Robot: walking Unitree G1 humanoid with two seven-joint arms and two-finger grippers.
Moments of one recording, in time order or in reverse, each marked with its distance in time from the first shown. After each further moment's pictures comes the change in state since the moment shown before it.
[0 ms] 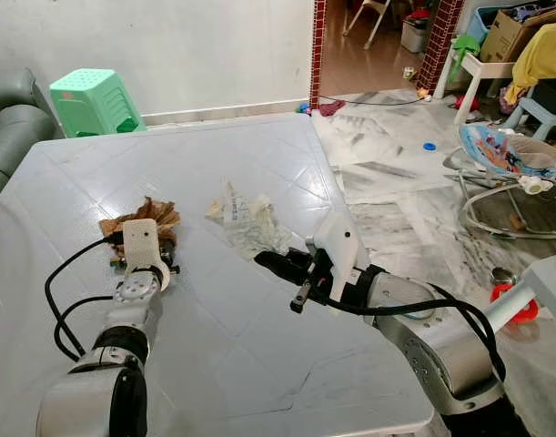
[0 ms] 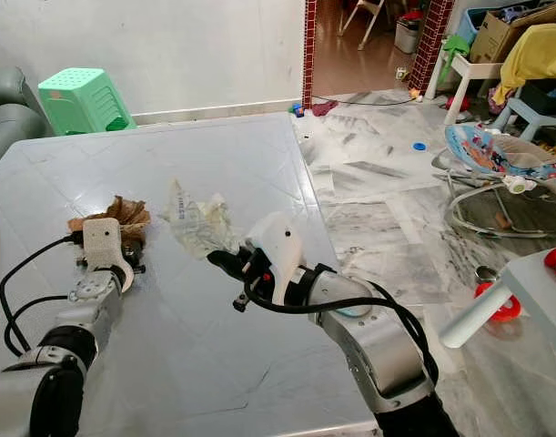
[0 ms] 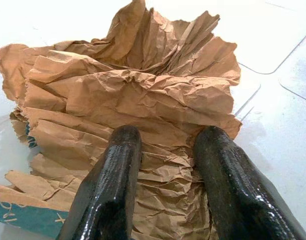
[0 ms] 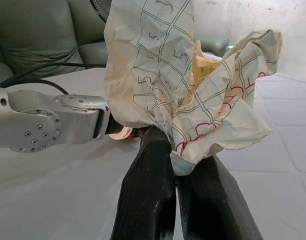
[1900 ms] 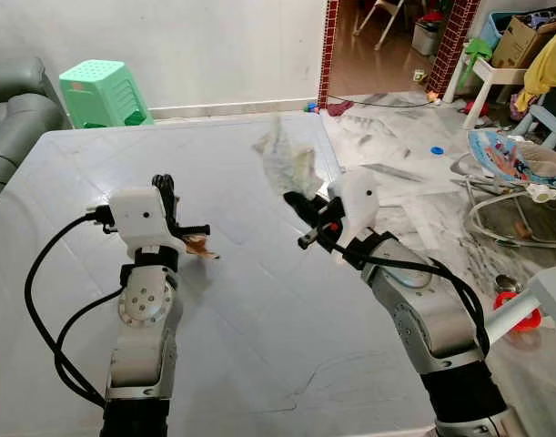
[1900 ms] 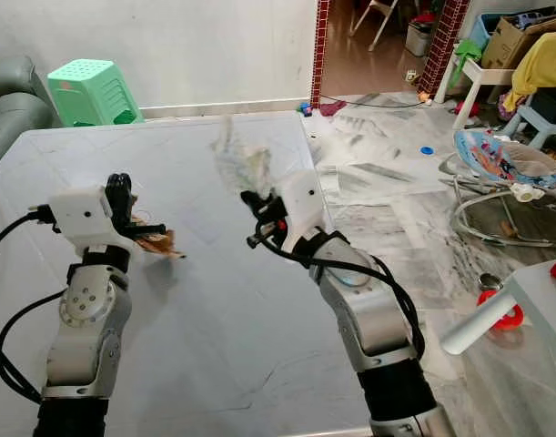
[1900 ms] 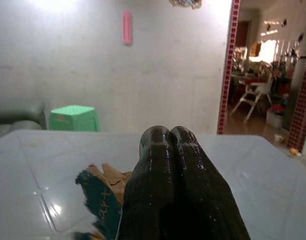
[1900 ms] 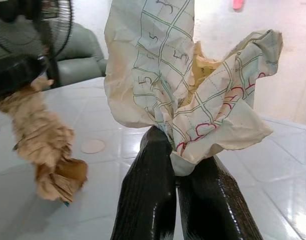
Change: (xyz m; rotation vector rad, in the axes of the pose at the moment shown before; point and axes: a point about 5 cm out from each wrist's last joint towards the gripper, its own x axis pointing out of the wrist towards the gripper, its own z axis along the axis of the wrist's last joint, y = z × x) left arm -0.089 -0.045 0.087 -0.085 -0.574 -0.113; right arm 0.006 -0.051 0.015 -0.045 -0.126 -0.386
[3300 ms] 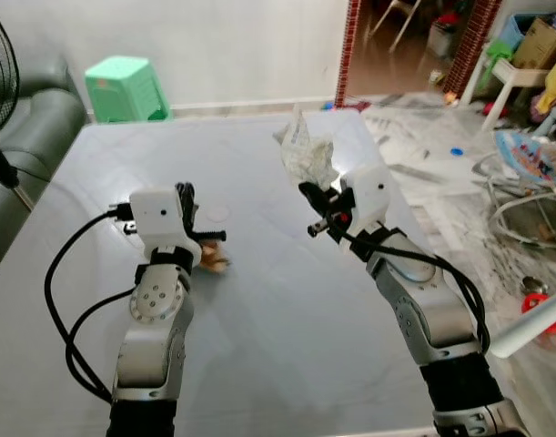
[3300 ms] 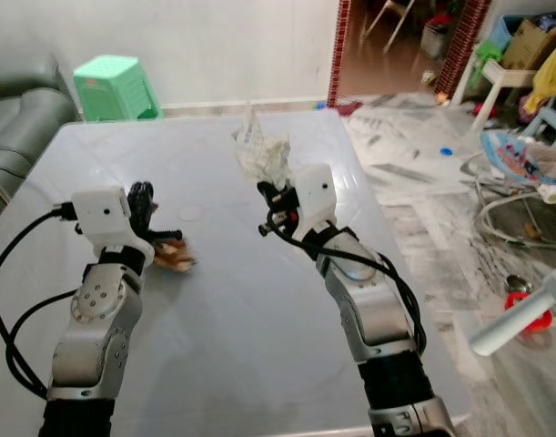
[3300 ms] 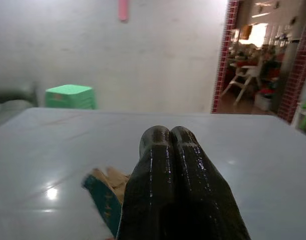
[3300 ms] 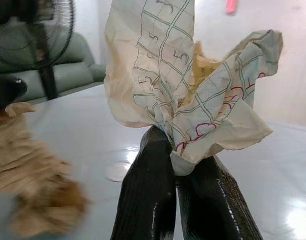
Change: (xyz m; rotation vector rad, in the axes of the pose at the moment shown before) left arm -0.002 -0.008 -0.003 -0.020 0.097 -0.048; right arm 0.008 -0.004 -0.004 0.012 -0.019 -0.046
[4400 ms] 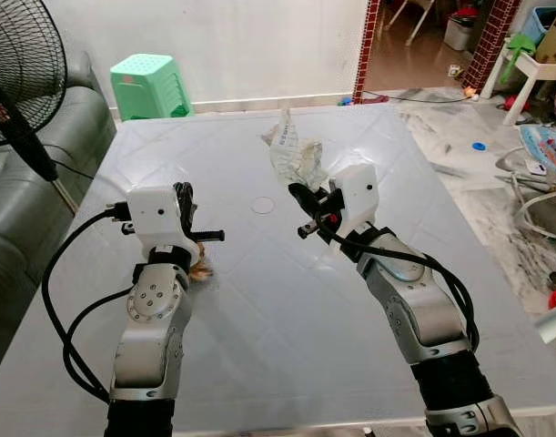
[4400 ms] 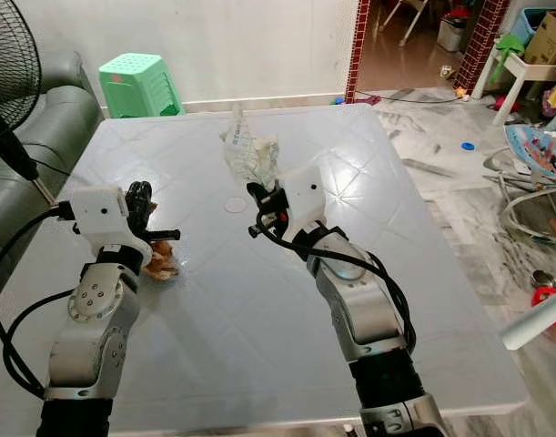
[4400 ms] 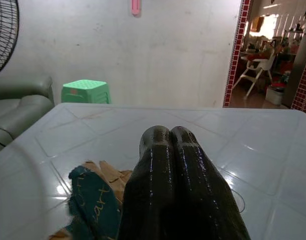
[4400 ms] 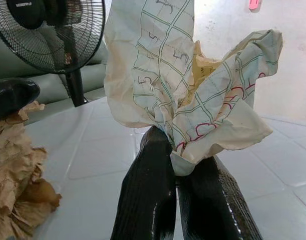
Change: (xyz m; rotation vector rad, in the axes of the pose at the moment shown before) left arm 0.001 -0.005 0.002 -0.025 0.001 -0.018; right arm 0.003 0.001 0.000 -0.007 -0.001 0.006
